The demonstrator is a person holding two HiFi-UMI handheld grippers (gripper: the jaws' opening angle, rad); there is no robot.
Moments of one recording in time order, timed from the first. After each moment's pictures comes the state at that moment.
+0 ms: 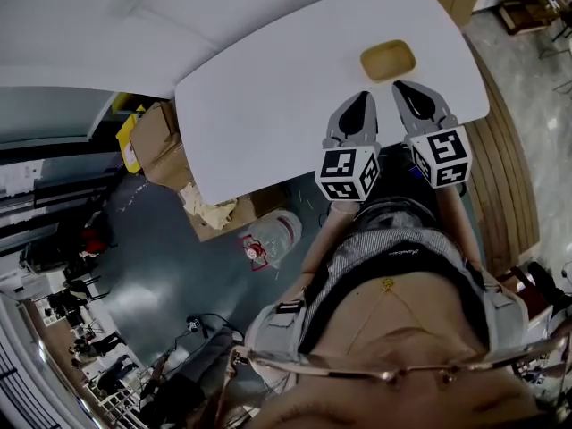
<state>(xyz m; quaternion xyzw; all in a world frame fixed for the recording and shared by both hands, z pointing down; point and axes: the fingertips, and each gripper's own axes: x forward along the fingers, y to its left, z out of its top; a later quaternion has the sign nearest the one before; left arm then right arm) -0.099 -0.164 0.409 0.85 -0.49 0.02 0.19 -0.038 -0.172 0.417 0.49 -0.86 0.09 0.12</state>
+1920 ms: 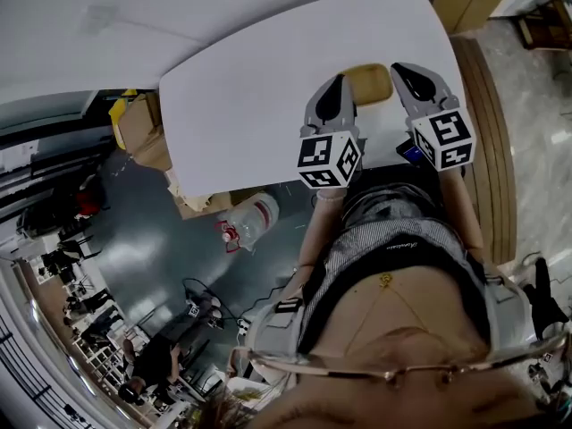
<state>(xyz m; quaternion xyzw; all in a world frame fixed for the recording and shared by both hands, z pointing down) -0.031 -0.302 0.416 0.80 -0.57 0.02 0.19 0.067 -0.319 0.436 0.41 -0.90 0.11 0.13</state>
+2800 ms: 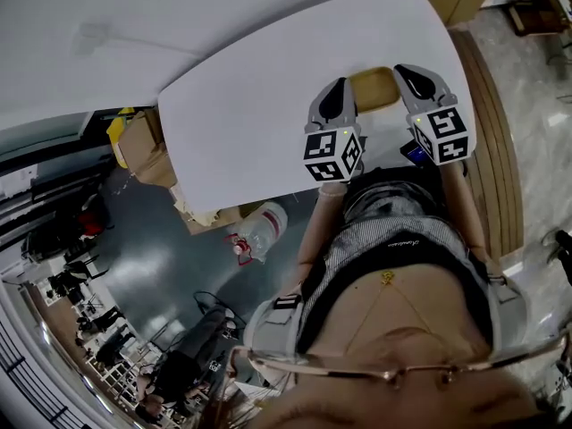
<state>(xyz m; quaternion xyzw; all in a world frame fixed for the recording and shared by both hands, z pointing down) -0.054 -0.321 0.455 0.81 -0.54 0.06 0.22 0.054 -0.333 0.467 0.44 -0.87 0.13 0.18</state>
